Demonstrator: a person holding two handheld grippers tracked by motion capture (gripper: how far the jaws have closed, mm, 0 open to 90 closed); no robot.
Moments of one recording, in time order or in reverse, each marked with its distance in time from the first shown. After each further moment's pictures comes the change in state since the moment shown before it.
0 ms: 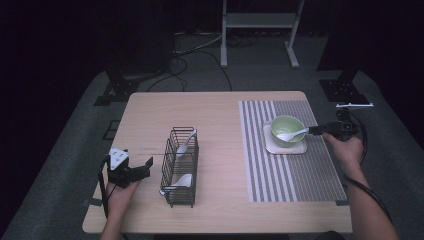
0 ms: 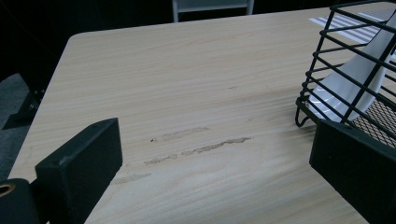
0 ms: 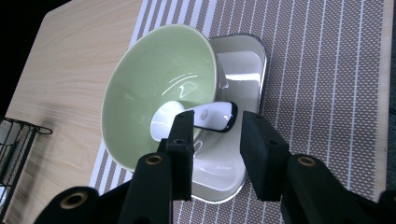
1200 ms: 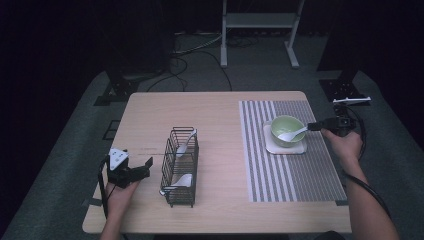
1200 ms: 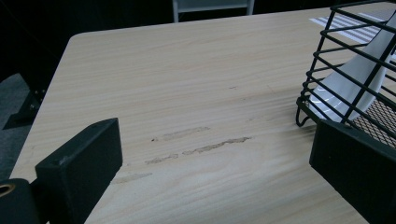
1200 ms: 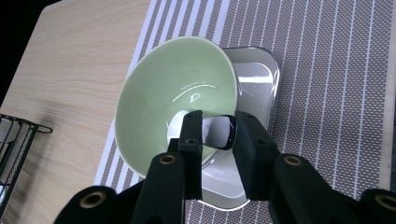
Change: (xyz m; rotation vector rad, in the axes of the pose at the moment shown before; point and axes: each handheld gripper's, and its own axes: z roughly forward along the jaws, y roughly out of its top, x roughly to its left) left arm 0.001 0.000 -0.001 0.001 0.000 -0.001; right arm 0.018 0.012 -0.003 0.008 -0.025 -0.041
